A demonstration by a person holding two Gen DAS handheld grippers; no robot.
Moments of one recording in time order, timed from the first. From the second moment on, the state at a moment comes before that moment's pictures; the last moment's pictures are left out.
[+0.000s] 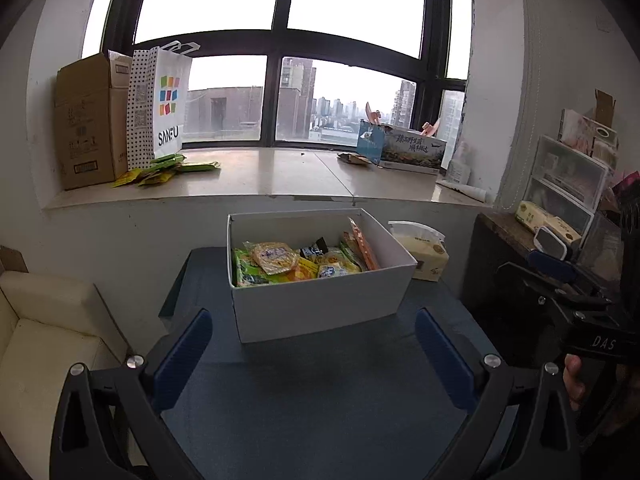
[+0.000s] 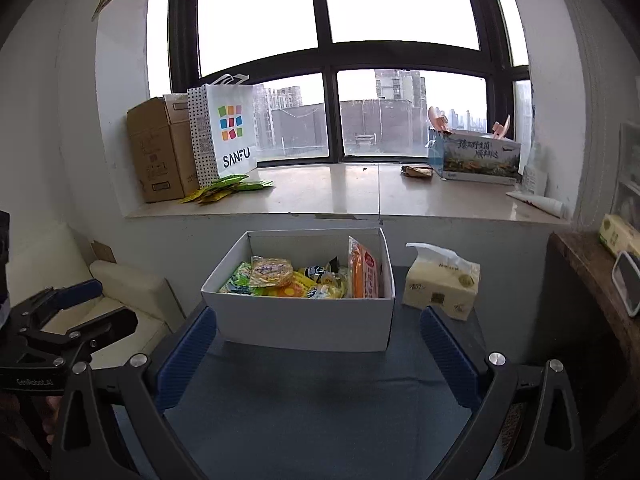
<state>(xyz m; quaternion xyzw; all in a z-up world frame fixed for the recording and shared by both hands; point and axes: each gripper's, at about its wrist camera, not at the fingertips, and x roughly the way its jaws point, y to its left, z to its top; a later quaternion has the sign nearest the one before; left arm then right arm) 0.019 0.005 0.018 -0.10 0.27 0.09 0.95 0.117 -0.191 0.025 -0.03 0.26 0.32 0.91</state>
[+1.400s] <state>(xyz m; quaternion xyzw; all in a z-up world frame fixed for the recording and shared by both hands) 0.020 -0.002 0.019 -0.08 0.28 0.09 0.95 0.096 -0.193 0.025 -0.04 0.27 0.32 0.91</state>
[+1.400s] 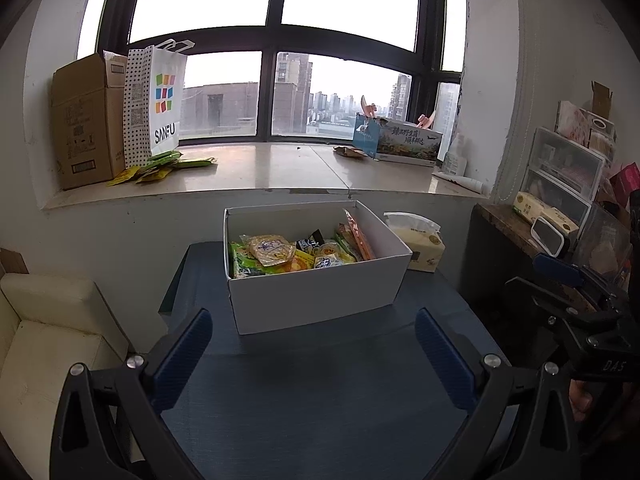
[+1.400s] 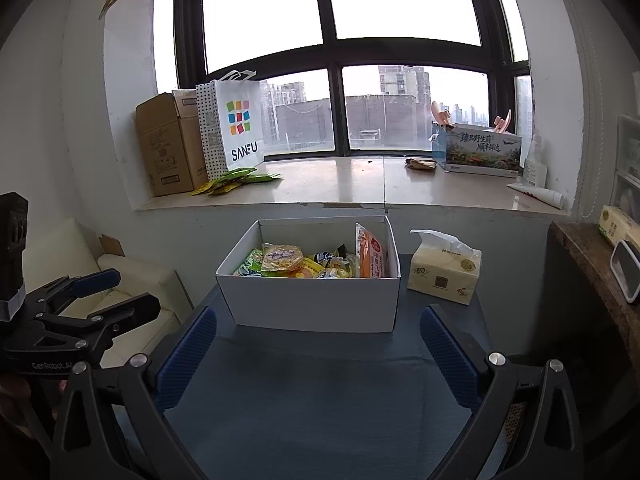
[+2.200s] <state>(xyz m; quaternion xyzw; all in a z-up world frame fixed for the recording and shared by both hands) 0.019 -0.002 0.019 -0.08 0.29 0.09 0.95 0.096 -0.193 0.025 -0.04 0.27 0.33 0.91</state>
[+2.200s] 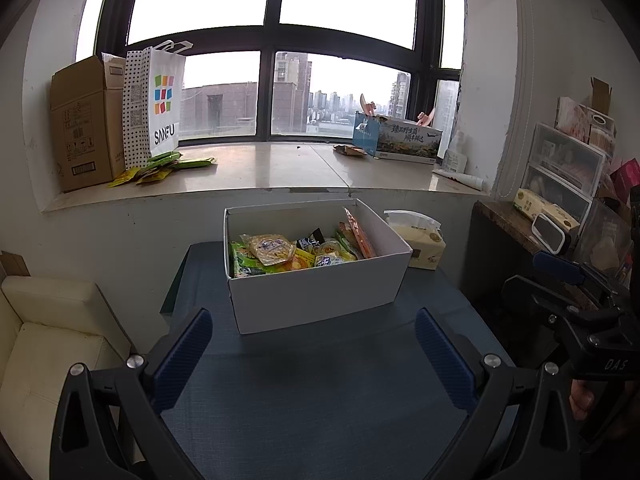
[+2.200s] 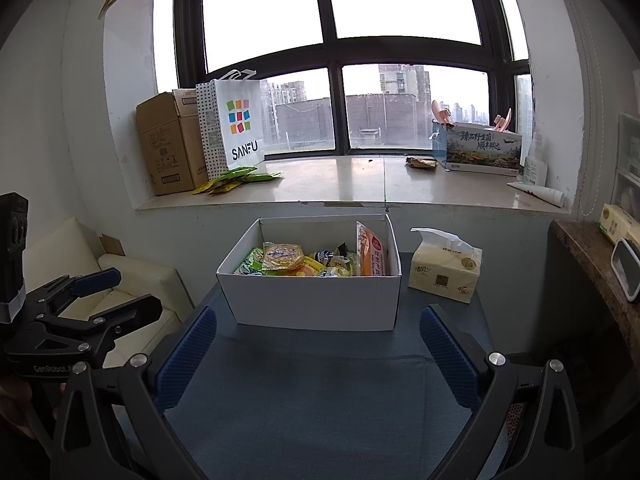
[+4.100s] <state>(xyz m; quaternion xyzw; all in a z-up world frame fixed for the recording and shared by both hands) 0.019 -0.002 0.018 -0.07 0.29 0.09 0.95 0.093 -0.190 0.025 -0.04 0.27 0.33 0.91</state>
